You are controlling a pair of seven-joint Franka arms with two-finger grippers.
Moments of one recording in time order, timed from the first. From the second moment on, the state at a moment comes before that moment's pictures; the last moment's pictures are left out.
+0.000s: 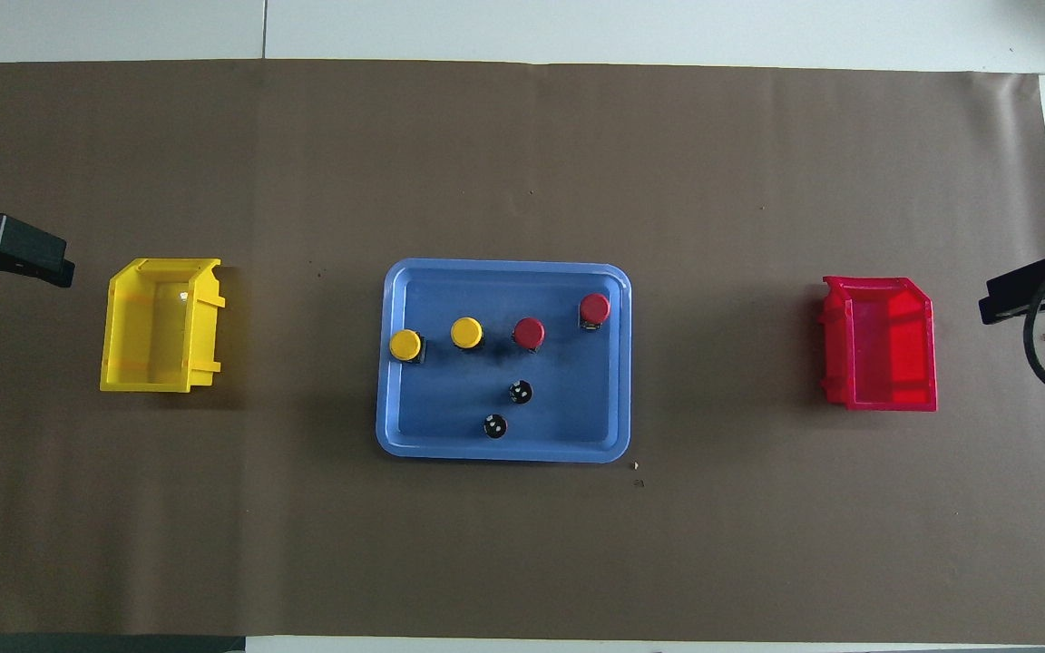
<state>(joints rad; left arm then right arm) -0.01 0.05 -0.11 -1.46 0.01 1.42 0.02 -0.01 -0.03 -0.04 -1.57 -0.02 1.42 -0.08</state>
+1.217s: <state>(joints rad) -0.01 0.05 -0.11 -1.46 0.01 1.42 0.02 0.02 -0.01 0.00 -1.55 0.00 1.52 -0.04</state>
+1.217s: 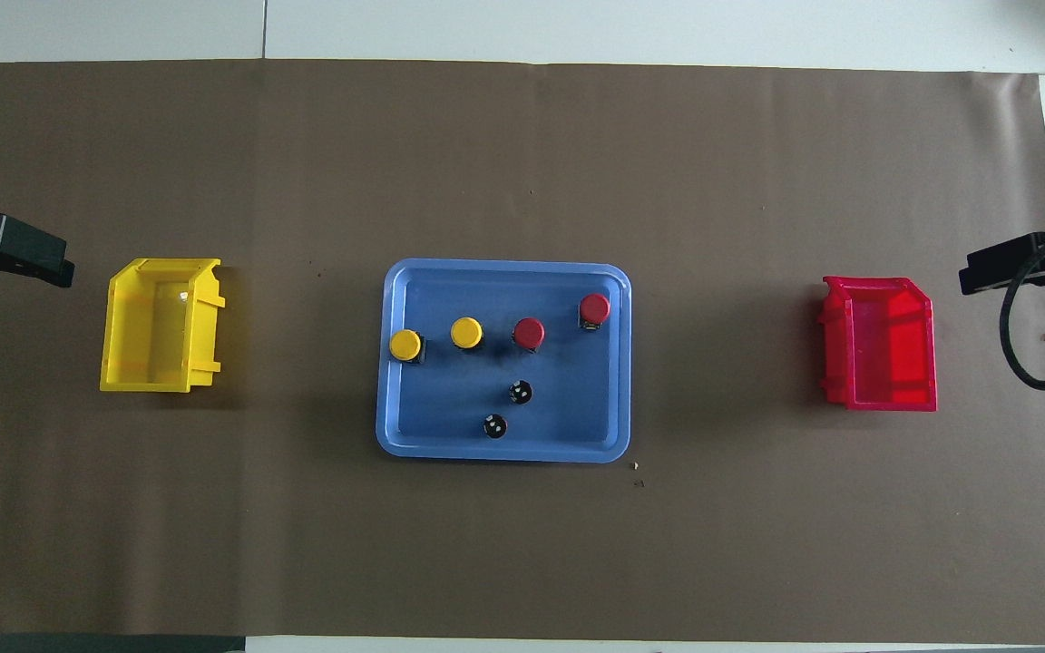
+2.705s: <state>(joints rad) -0.01 0.05 -0.11 -1.46 0.01 1.42 0.02 0.45 0.25 0.05 -1.90 -0.01 2.20 0.52</state>
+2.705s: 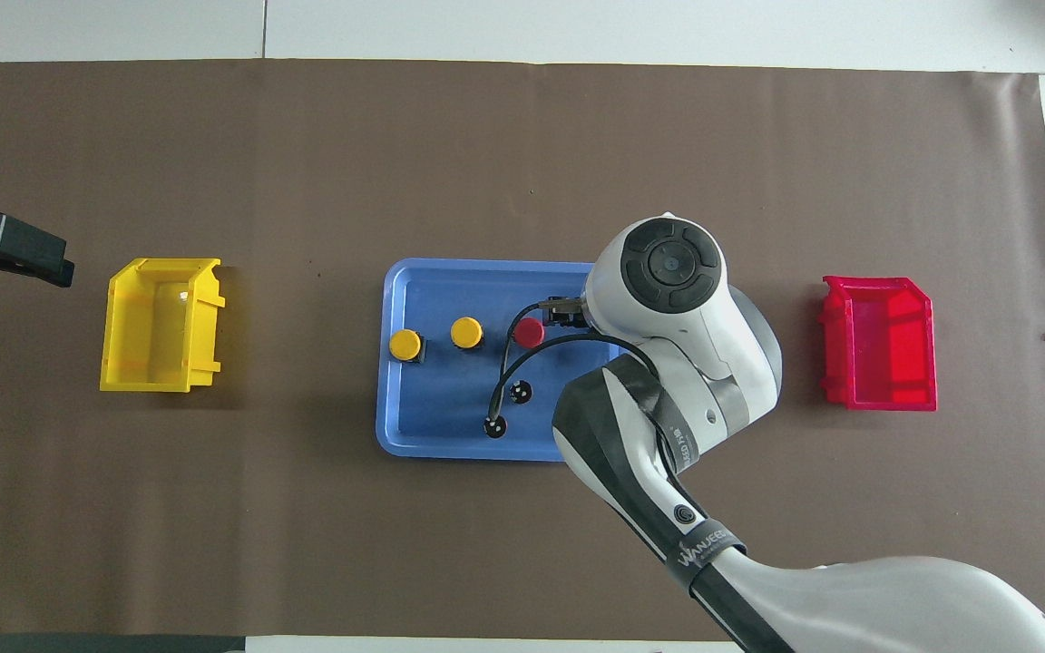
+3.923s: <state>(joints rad) -0.01 0.05 -0.11 -1.46 0.01 1.42 -0.08 0.44 0.31 0.05 -1.89 -0.03 2.31 0.52</state>
